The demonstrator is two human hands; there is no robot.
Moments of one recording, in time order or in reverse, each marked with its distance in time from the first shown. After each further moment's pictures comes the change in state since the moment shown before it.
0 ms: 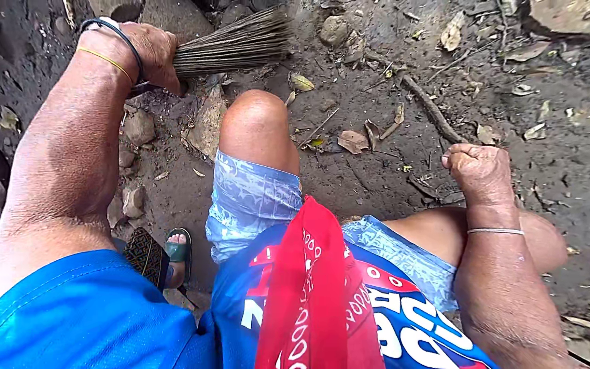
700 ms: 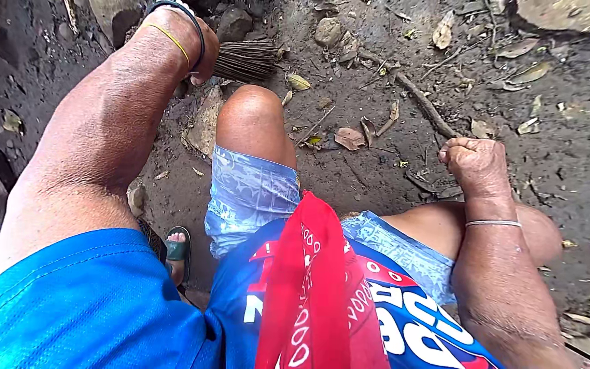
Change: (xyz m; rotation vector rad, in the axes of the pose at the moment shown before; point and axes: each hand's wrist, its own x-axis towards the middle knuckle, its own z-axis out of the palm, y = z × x) left_hand 0.005 0.080 -0.028 0.365 -0.090 -0.036; right_hand -0.006 0.005 -0.001 0.033 0.019 0.012
